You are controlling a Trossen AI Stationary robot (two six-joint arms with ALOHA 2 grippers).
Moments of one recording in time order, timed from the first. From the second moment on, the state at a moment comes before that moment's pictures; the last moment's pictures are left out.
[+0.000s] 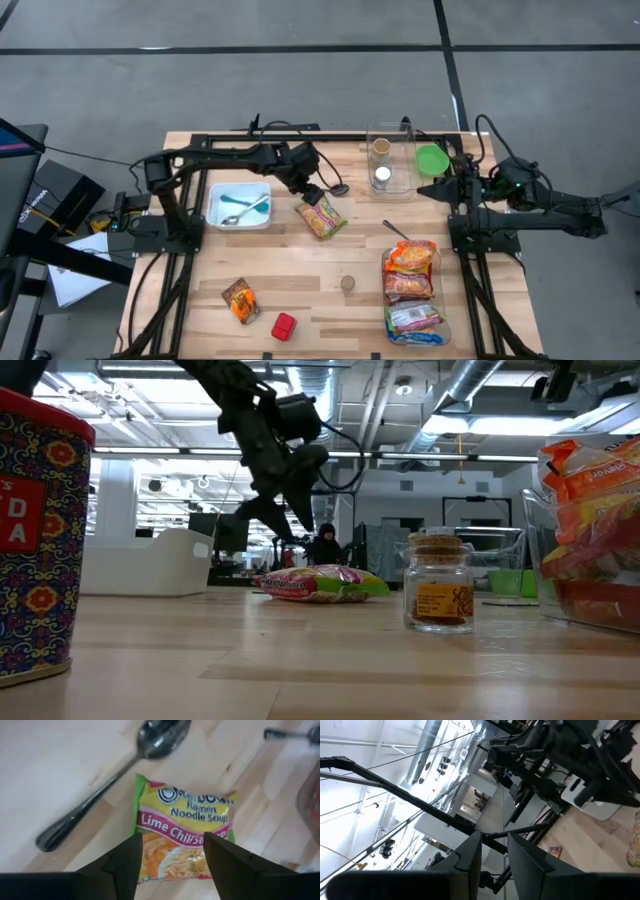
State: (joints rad) left arm 0.33 1.80 1.28 -0.58 0.19 -0.49; right arm -0.12 0.36 0.57 -0.09 -0.19 1.09
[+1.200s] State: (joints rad) left arm 0.31 1.92 1.22 -0.48 0.24 -0.45; right arm -0.12 0.36 0.57 -0.10 -0.21 1.06
